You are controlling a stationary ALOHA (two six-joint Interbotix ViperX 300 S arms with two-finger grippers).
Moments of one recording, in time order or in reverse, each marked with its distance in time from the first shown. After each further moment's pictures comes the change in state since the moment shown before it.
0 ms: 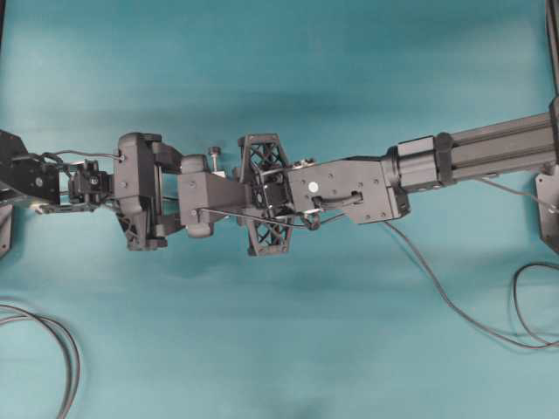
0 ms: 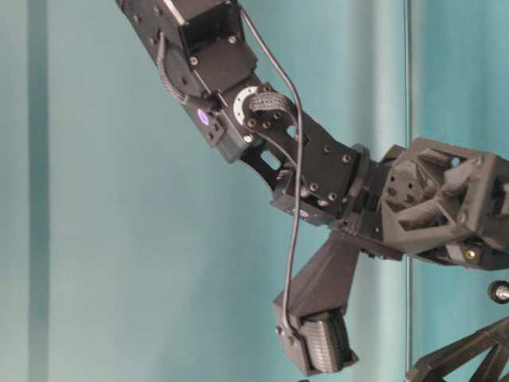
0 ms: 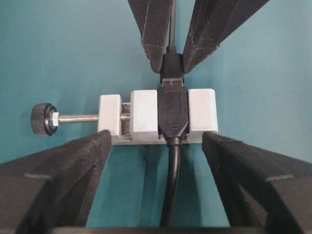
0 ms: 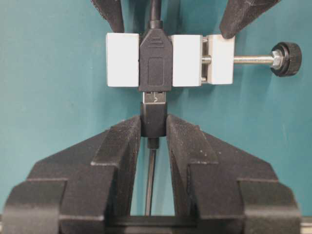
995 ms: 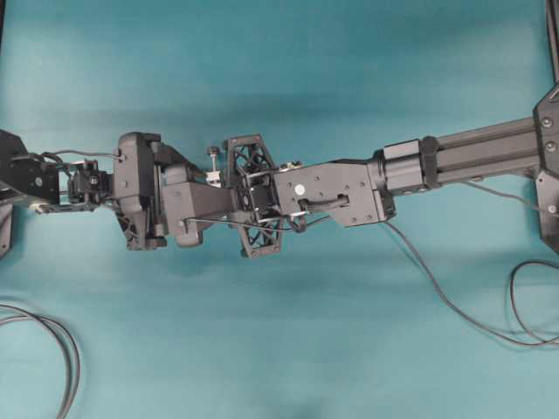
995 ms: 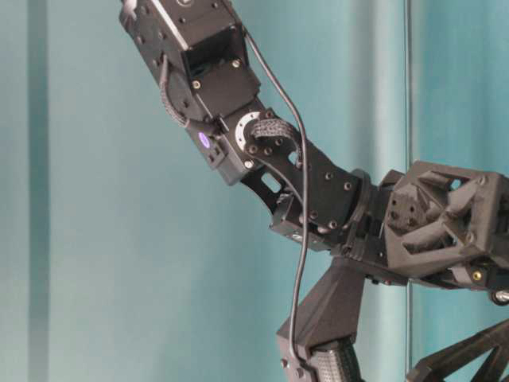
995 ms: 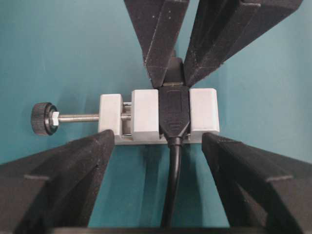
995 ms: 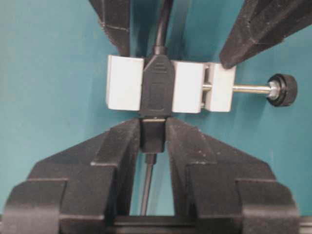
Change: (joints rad) left arm 0.002 0.000 0.000 0.000 0.005 0.000; right arm 0.005 0.035 -0.067 0.002 0.002 -0.083
